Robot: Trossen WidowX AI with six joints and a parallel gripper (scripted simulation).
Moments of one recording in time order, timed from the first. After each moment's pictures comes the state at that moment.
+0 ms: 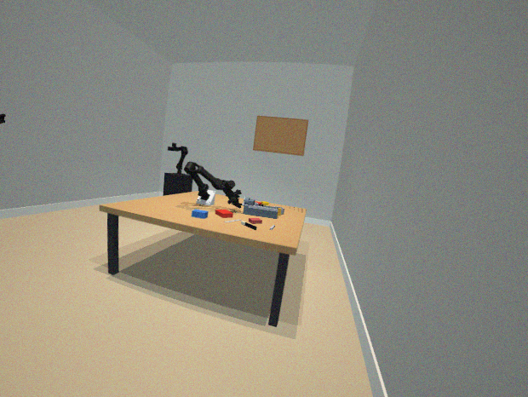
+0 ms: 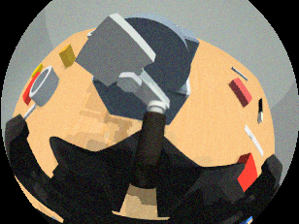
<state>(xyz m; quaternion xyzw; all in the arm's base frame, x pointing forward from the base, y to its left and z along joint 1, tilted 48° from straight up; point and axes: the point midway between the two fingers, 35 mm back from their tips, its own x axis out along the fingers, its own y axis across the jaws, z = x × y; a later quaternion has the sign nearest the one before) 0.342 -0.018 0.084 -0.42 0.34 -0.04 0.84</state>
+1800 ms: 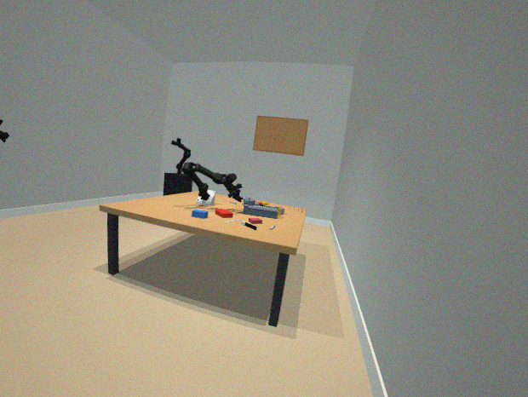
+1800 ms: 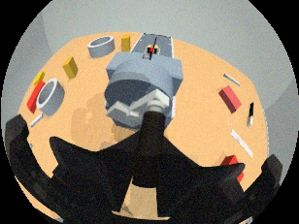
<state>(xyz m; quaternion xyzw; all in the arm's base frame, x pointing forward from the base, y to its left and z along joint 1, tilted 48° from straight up) 0.335 0.018 0.114 -0.42 0.34 -0.05 0.84</state>
